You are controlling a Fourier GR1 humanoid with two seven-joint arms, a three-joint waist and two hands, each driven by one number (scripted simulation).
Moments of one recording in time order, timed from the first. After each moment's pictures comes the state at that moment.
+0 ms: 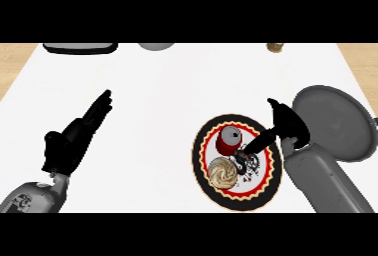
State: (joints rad) left arm -0.17 0.47 -0.31 -1.58 0.21 0.16 0.15; right arm -0.45 -0.31 0.36 -1.33 0.41 0.00 1.03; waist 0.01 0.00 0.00
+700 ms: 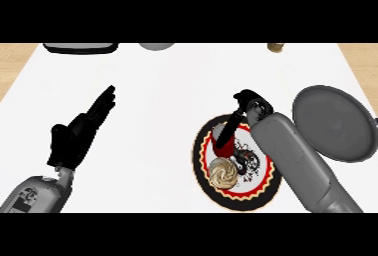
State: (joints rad) left arm -0.21 0.44 -0.30 -1.55 0.20 0.14 0.16; right arm -0.74 -0.17 0.36 -1.06 0.16 0.23 1.17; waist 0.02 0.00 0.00
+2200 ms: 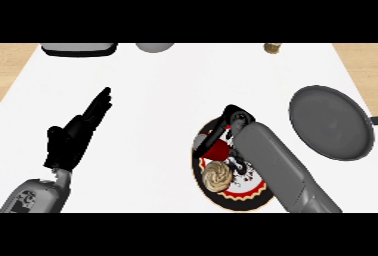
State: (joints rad) left arm -0.18 0.40 -0.24 -1.55 0.14 0.10 0.16; right arm -0.75 -0.09 0.43 -0.87 0.19 0.27 1.09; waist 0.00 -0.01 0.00
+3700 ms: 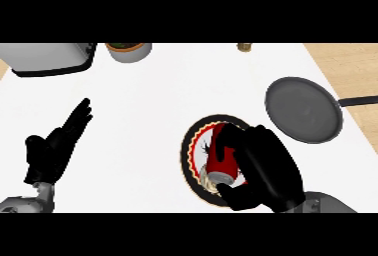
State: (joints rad) left arm -0.06 0.40 -0.14 -1.58 0.13 0.09 0.17; right arm -0.45 -0.46 0.74 -1.91 0.68 0.01 0.67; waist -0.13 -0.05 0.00
